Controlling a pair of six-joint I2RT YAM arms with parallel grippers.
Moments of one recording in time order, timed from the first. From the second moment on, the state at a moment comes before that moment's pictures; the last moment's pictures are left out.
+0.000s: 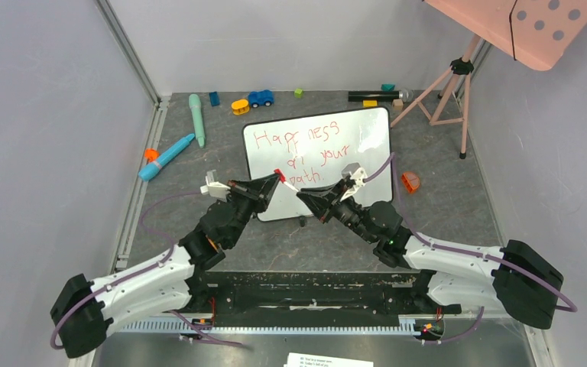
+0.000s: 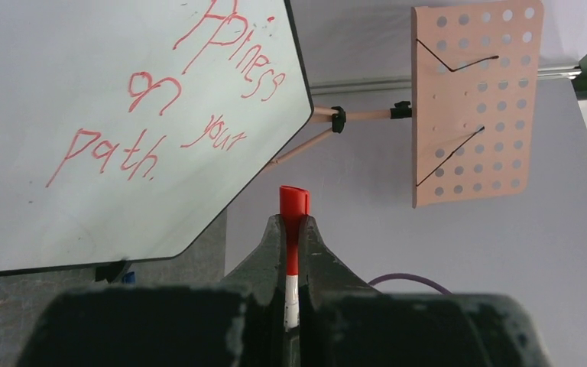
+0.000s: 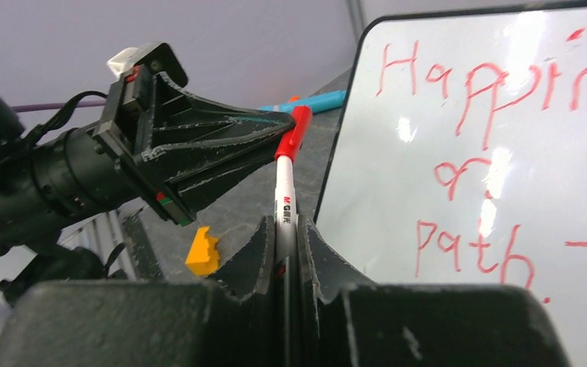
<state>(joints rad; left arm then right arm) -0.86 0.80 0.36 0.44 -0.45 -1.47 0.97 1.12 0.44 0.85 0.07 0.31</state>
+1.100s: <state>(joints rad) -1.08 1.15 0.58 0.72 -0.67 -1.20 0.92 0.99 0.40 0.88 0.21 0.15</state>
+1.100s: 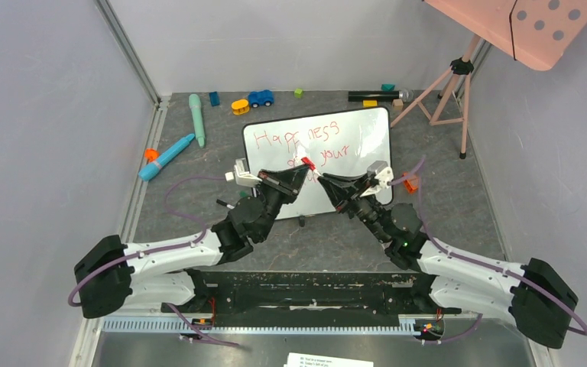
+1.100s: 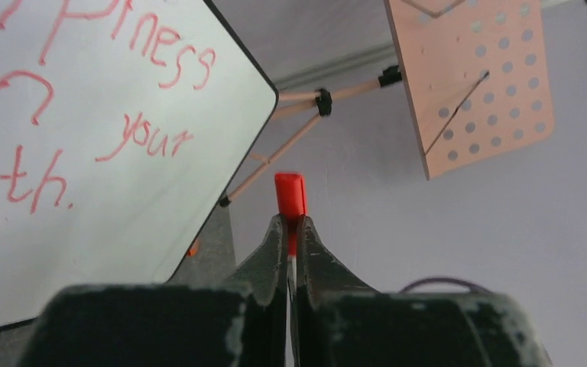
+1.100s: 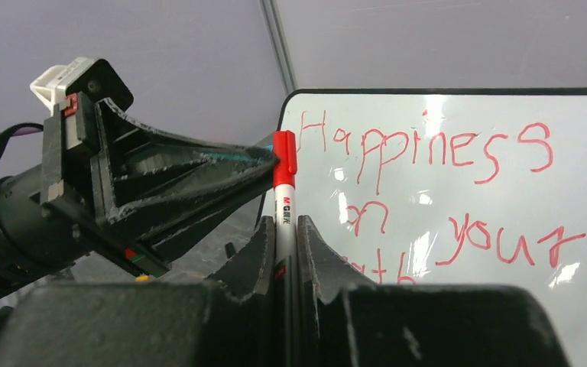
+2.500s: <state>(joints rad) -0.90 0.46 0.57 -0.41 -0.56 -0.66 0.76 0.97 0.21 0.25 -0.17 0.38</state>
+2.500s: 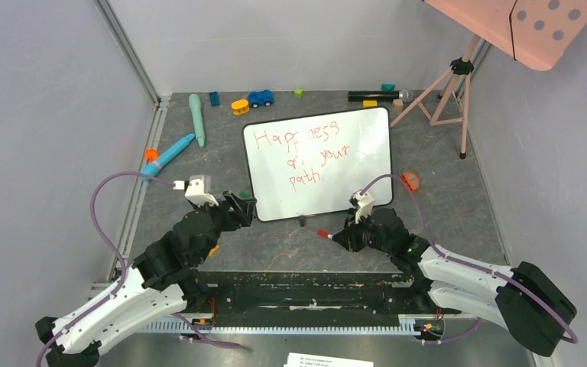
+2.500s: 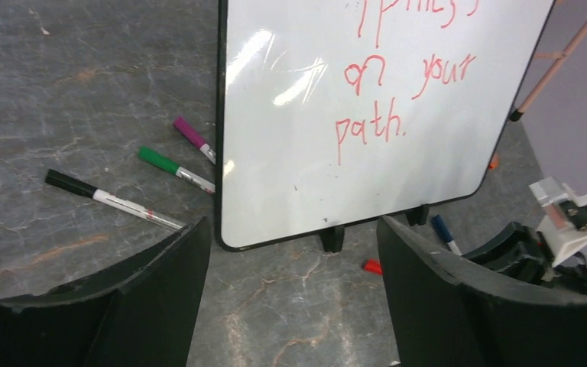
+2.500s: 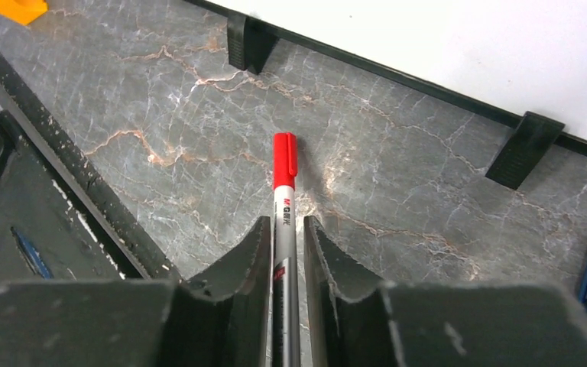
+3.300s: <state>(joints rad) -0.90 0.41 0.40 -0.25 -0.87 -0.36 0.67 0.51 0.31 -0.07 0.76 0.22</state>
